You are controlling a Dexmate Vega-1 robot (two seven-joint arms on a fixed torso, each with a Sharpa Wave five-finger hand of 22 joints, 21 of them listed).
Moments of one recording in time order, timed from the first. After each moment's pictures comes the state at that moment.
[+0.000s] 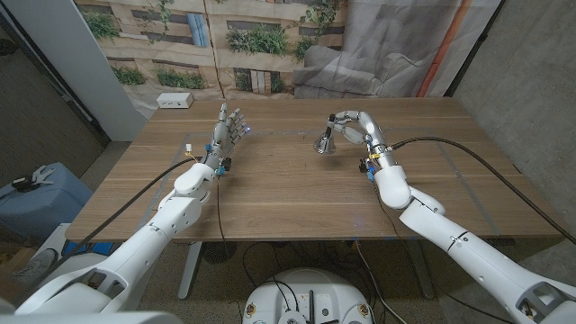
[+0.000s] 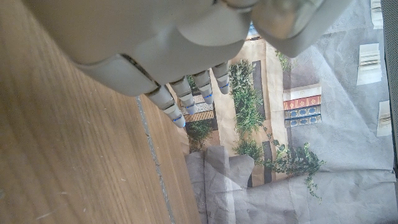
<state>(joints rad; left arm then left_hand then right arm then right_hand) 0.84 0.51 0.37 -1.30 -0.65 -0.29 -0.03 0.00 0.05 0.04 0.13 0.31 0.05 -0.22 0.21 0.23 0.12 -0.15 0.21 0.20 0.16 -0.04 0.19 0.19 0.26 0.02 0.20 0.18 -0.91 -0.57 -0.53 -1.62 -0.20 0.25 -0.49 1.01 0.08 0.27 -0.16 0.17 0.97 -0.17 0.46 0.22 1.19 -0.21 0.28 0.29 0.64 -0.06 0.51 0.32 0.44 -0.04 0.19 0.17</state>
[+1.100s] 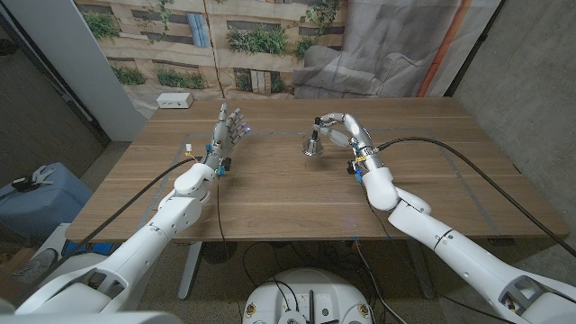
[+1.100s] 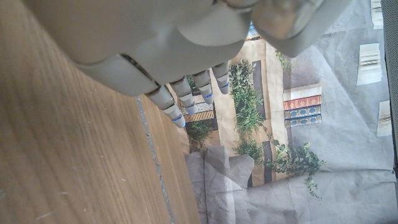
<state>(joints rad) 0.84 0.51 0.37 -1.30 -0.65 -0.29 -0.03 0.00 0.05 0.04 0.13 0.31 0.05 -0.22 0.21 0.23 0.12 -0.15 0.21 0.20 0.16 -0.04 0.19 0.19 0.26 0.02 0.20 0.18 -0.86 -0.52 -0.60 -1.55 -0.29 0.29 -0.50 1.00 0.10 0.26 -0.15 0.17 0.95 -0.19 0.46 0.23 1.17 -0.21 0.27 0.31 0.64 -0.06 0.50 0.32 0.44 -0.04 0.19 0.17</state>
